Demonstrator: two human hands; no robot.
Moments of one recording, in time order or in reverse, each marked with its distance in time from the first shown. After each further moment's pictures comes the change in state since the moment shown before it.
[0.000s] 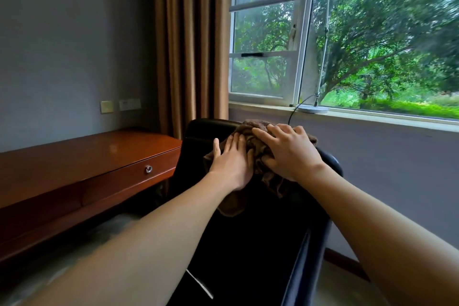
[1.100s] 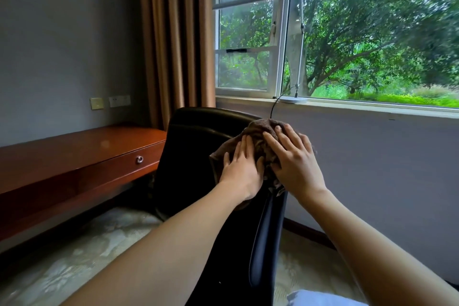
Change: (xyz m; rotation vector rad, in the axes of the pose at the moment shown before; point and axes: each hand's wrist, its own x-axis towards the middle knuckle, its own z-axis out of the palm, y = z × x) left_hand -0.086 0.092 0.026 -0.193 0.027 0.023; right_hand -0.129 0.017 0.014 0.181 0.334 0.117
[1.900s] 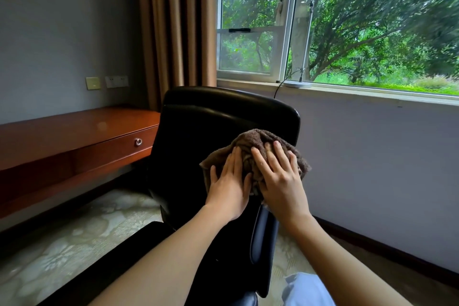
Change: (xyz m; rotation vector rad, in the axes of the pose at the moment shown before) left_hand -0.049 -0.050 0.058 -0.044 0.011 -0.054; right_hand -0.066 -0.060 0.039 0.003 -0.015 0.028
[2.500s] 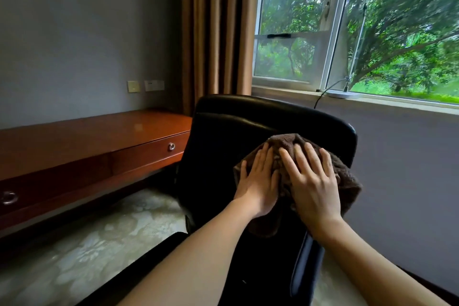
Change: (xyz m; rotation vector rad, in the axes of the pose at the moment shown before) left_hand 0.065 -0.048 -0.019 -0.045 -0.035 0.036; right_hand 0.063 -0.020 0.036 -0.169 0.054 -0.069
